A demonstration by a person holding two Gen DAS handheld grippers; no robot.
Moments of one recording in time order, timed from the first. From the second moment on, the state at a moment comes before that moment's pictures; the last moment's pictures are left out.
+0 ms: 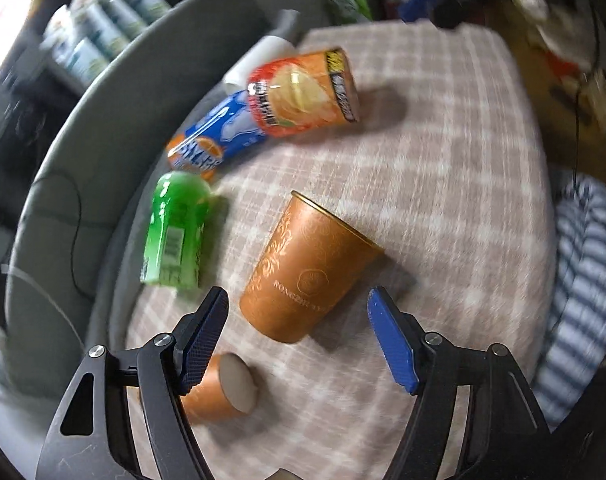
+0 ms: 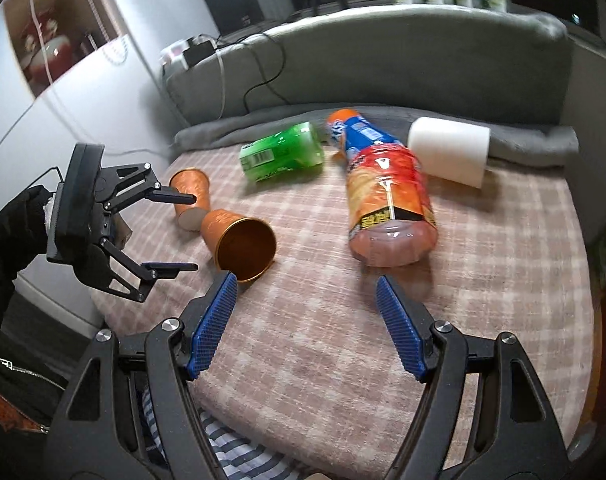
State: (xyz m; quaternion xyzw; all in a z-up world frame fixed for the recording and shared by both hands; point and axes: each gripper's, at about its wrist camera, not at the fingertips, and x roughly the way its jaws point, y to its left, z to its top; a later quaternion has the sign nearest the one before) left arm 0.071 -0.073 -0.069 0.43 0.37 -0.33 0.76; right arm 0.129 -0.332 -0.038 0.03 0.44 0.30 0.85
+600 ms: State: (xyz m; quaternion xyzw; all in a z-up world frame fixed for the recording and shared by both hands) left arm 0.098 -0.104 -0.107 0.51 0.37 -0.33 0.70; right arm 0.144 -0.353 -0.046 0.08 0.45 0.28 0.84
